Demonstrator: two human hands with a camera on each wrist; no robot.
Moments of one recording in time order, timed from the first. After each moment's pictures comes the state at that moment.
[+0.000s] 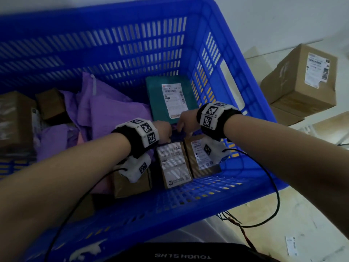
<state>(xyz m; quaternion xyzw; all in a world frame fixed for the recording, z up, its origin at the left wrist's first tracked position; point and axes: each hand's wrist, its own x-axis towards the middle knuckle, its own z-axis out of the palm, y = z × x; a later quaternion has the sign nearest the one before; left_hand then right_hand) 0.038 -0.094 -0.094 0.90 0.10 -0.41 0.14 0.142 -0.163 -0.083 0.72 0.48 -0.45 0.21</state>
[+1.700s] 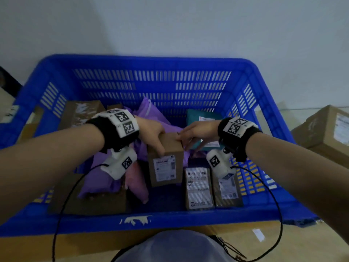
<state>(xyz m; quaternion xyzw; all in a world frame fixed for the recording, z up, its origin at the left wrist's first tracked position) -0.063 -0.013 0.016 0.89 0.22 -0.33 0.23 0.084 -0.120 -0.003 0.70 0.35 -0.62 -0.11</state>
